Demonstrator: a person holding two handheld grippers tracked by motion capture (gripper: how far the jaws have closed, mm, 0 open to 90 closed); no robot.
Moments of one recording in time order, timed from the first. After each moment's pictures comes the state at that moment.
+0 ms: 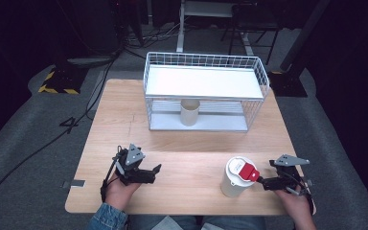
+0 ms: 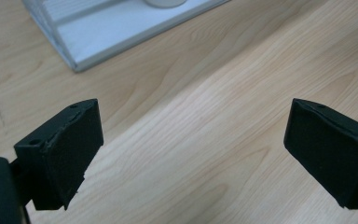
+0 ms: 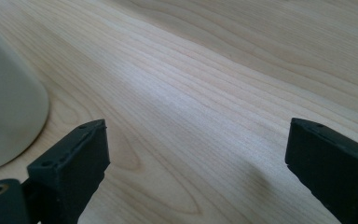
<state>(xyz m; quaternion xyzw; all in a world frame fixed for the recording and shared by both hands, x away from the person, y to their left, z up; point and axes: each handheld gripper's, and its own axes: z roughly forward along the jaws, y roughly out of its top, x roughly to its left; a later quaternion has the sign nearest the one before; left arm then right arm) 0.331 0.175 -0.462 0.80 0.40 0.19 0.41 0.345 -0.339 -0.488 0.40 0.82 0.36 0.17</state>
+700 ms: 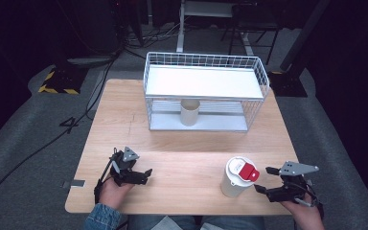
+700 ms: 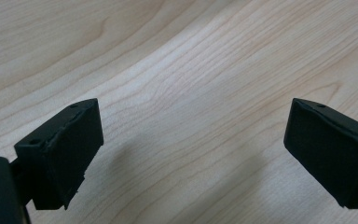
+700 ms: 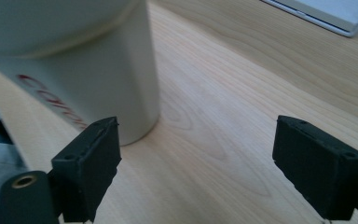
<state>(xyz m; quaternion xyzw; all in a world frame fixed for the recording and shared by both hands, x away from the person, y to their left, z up) 0.346 0.193 -0.493 0.82 0.44 0.15 0.33 0.305 -0.327 -0.449 0.33 0.85 0.40 0.13</state>
